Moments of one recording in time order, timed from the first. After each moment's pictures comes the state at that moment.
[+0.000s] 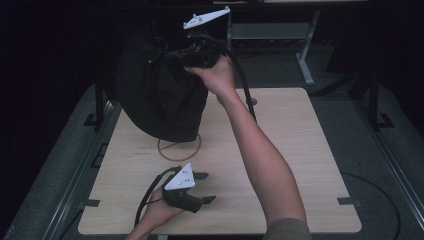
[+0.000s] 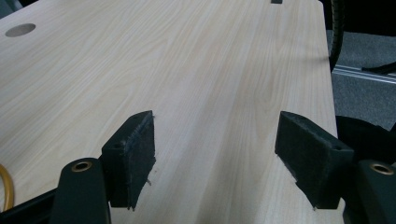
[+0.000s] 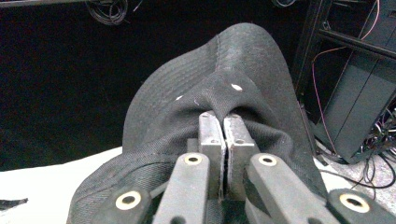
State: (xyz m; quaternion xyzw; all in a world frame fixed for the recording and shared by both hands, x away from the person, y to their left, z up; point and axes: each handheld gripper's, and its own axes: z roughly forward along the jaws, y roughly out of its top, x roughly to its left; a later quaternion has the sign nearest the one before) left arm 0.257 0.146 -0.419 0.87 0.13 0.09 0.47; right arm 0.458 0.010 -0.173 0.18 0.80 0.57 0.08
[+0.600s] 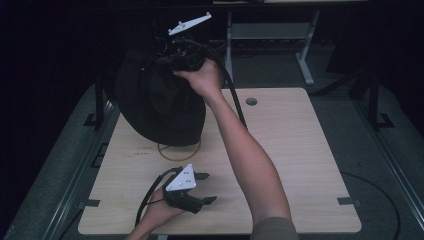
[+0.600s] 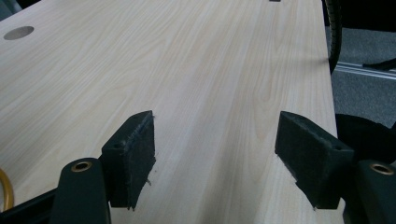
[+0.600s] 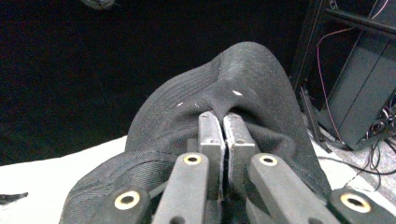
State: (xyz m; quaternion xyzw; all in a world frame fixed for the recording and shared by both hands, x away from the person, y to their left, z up) left arm 0.256 0.144 -0.418 0.87 0.12 0.10 0.47; right arm 0.473 0.042 -0.191 0.19 0.81 0.54 0.08
